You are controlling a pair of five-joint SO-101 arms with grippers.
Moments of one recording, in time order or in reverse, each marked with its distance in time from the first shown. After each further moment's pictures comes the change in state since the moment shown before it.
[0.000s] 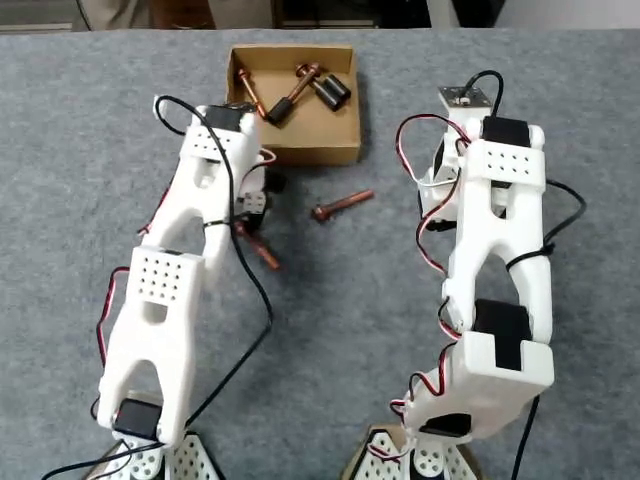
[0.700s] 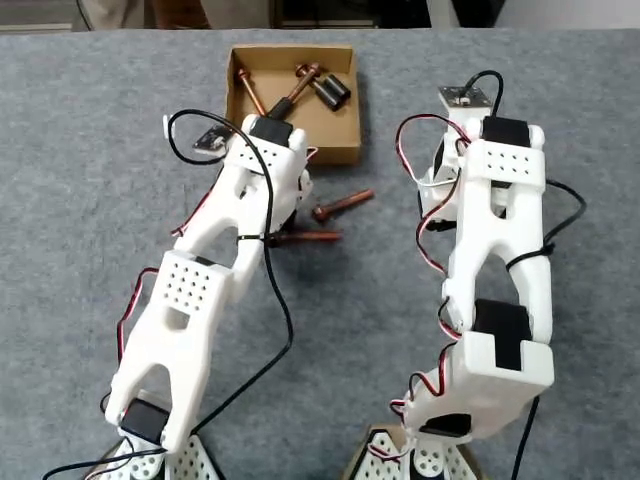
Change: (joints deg) left arm 10.5 1.0 -0.4 -0.3 66.2; right arm 0.0 0.0 0.0 0.0 0.0
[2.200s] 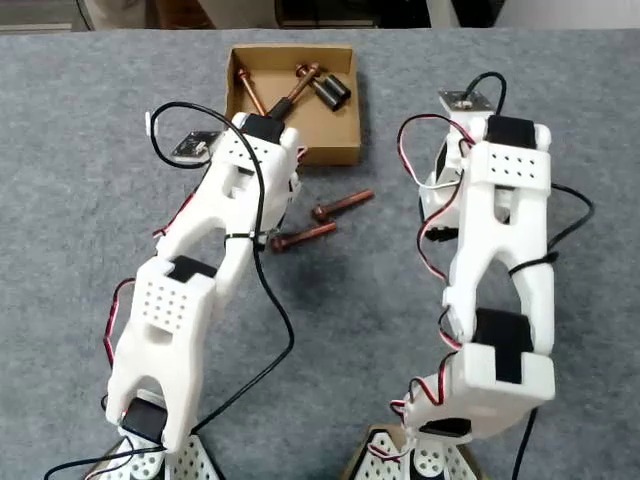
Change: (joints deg) left arm 0.7 -17.9 20.7 -3.6 7.8; right arm 0.0 -3.0 0.0 6.2 0.0
